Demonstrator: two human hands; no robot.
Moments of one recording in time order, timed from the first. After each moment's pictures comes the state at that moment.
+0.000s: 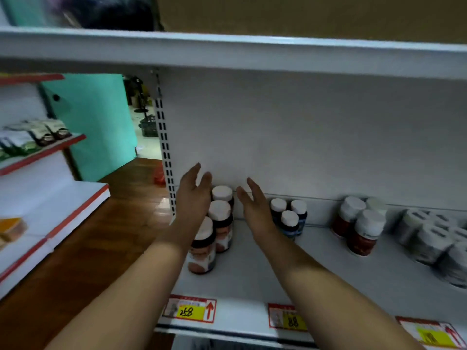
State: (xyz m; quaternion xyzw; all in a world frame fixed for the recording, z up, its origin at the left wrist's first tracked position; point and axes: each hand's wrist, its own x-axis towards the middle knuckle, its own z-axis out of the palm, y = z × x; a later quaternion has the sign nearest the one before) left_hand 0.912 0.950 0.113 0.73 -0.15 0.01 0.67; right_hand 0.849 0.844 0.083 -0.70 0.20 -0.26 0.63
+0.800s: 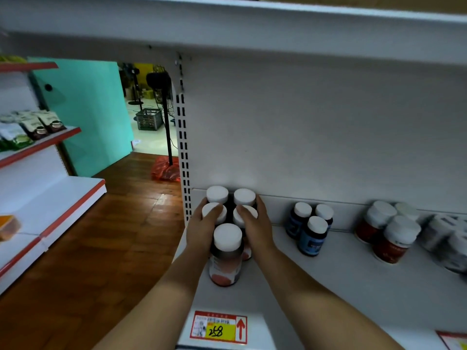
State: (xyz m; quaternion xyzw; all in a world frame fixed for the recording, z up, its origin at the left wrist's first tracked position) left_hand 0.952 0.982 0.043 0.67 -0.10 -0.18 0.71; right_hand 0.896 0.883 0.043 -0.66 0.27 -0.29 0.63
